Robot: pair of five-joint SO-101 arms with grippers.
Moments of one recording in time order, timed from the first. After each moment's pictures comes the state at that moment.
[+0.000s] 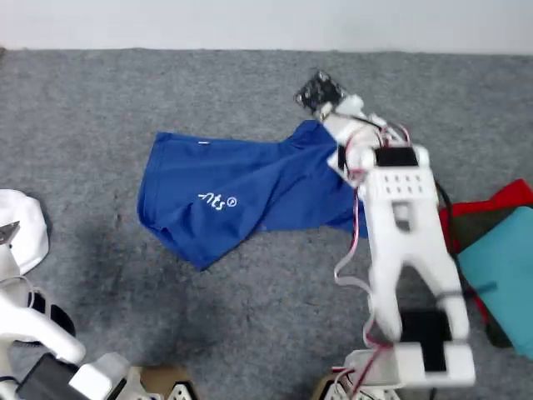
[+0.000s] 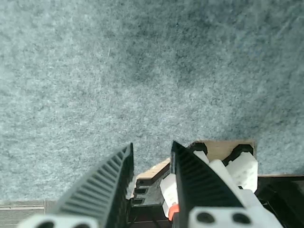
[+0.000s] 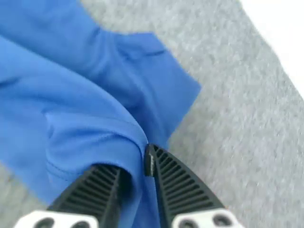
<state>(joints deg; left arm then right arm) -62.2 -12.4 33.0 98.9 -38.7 -4.7 1.3 7.1 50.5 43.3</state>
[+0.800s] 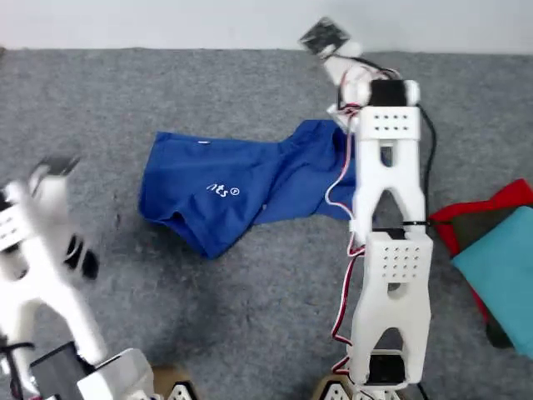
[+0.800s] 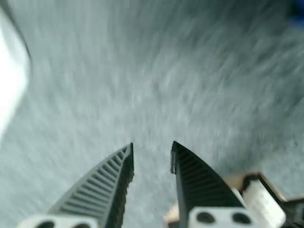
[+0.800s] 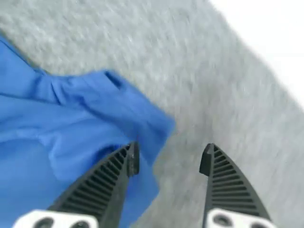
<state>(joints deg) -31.5 -12.4 18.2 98.9 -32.8 -2.1 49.5 -66.0 83.6 36.1</state>
